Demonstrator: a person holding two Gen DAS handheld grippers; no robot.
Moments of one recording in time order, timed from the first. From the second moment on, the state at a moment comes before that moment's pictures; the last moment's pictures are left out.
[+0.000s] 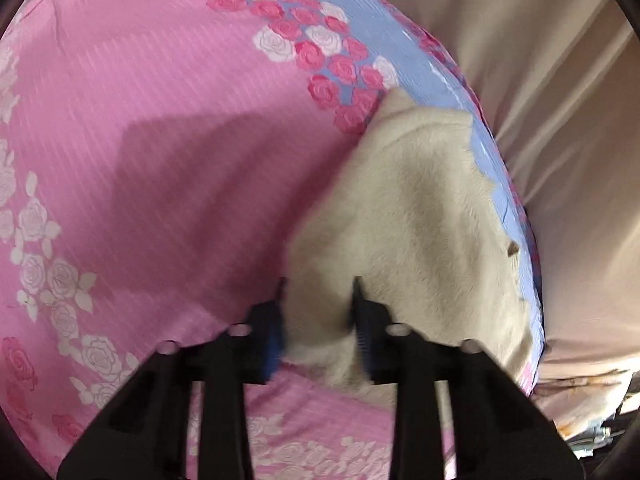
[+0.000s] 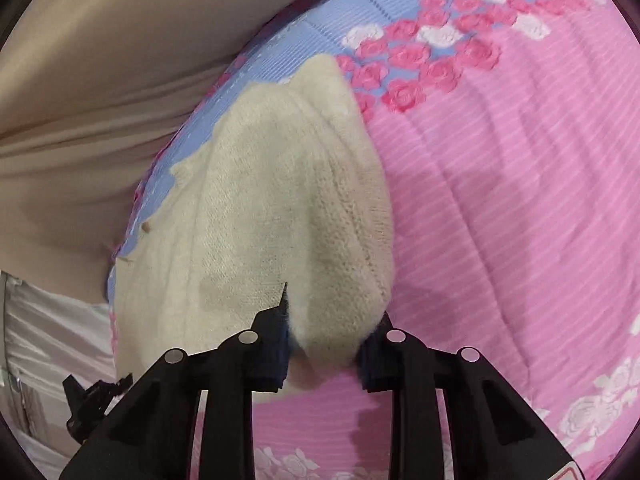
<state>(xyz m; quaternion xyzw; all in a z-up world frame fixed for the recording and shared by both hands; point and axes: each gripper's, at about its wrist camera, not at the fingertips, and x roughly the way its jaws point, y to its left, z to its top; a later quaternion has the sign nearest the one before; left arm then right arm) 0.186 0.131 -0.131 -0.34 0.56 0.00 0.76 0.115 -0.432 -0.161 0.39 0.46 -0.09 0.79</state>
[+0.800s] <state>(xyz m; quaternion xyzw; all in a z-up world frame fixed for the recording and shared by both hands) 0.038 0.131 -0.049 -0.23 0.55 0.00 0.81 -0.100 -0.458 -0.088 0.32 0.44 -0.19 0.81</state>
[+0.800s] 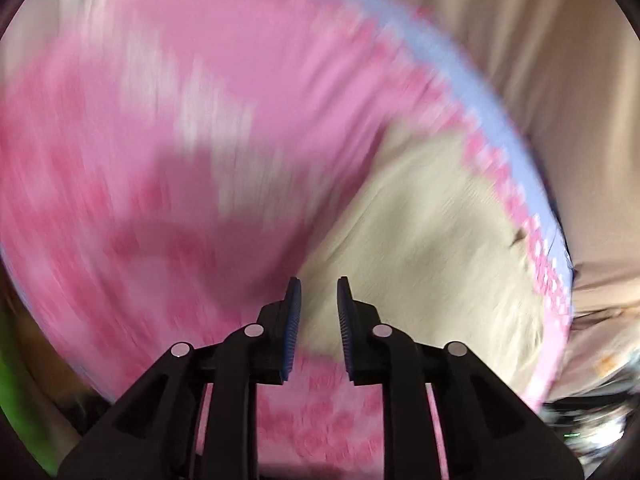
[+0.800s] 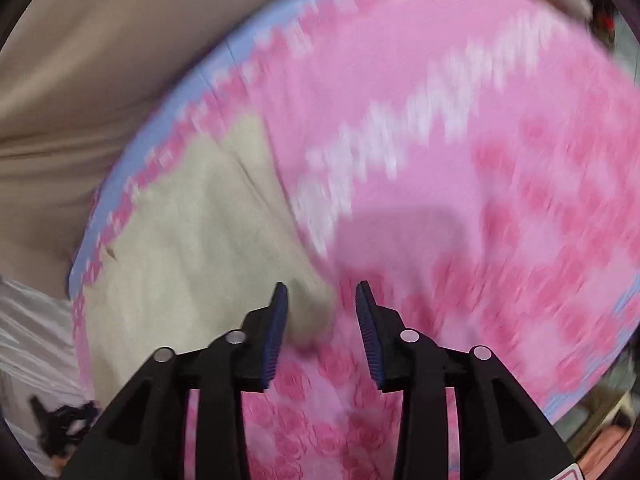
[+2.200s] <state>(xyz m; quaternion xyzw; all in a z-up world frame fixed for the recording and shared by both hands) 0.150 0.062 -0.076 -0.13 0.54 -0.09 0.83 0.020 -0.430 -0.090 0.24 0.45 -0.11 0.85</state>
